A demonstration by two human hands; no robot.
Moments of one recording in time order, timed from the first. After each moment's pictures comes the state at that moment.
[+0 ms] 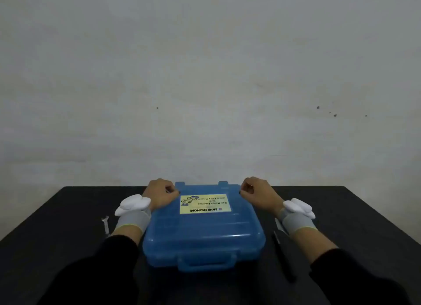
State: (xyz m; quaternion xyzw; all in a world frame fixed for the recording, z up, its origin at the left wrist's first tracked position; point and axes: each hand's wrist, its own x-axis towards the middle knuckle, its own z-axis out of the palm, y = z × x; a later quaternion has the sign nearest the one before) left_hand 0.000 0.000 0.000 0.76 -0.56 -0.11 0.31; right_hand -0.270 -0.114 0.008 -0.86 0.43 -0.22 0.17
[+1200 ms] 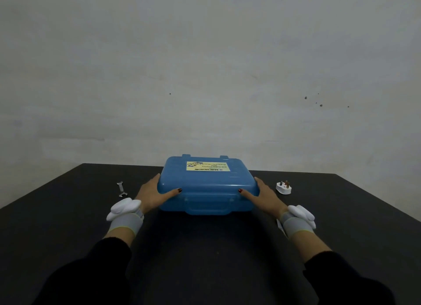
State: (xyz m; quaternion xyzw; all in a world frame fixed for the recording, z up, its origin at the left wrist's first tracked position) left_hand -0.035 0.115 -0.088 0.75 -0.51 -0.12 0.42; right_hand -0.320 -0.029 -0.092 -0.79 0.45 -0.30 0.30
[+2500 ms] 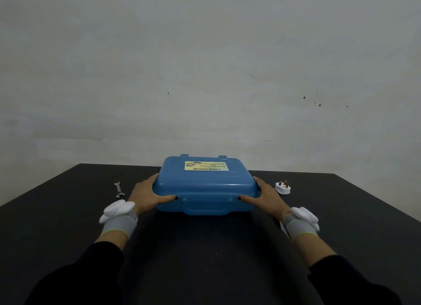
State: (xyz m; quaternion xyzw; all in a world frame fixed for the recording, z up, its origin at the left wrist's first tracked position) left_hand -0.022 0.116 -0.094 0.74 -0.53 -0.08 0.40; right_hand -0.330 -0.026 -0.089 -0.81 0.43 -0.28 0.28
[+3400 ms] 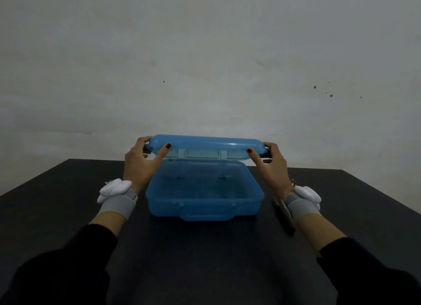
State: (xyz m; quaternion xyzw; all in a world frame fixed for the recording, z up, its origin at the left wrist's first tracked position) left_hand -0.012 0.066 -0.050 0.61 -0.48 0.08 0.63; right_hand -0.297 -0.069 -0.049 -0.71 0.36 -0.56 0.24
